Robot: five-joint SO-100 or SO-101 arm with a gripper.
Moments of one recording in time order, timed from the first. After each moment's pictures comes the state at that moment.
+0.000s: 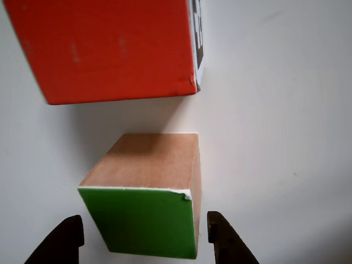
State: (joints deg) arm -4.1 86.7 99.8 69.9 18.7
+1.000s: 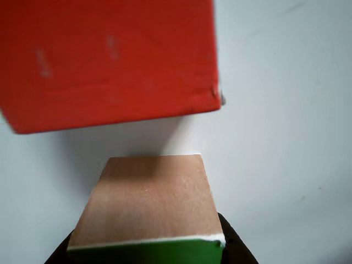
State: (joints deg) arm -3.9 78.9 94.8 69.3 21.1
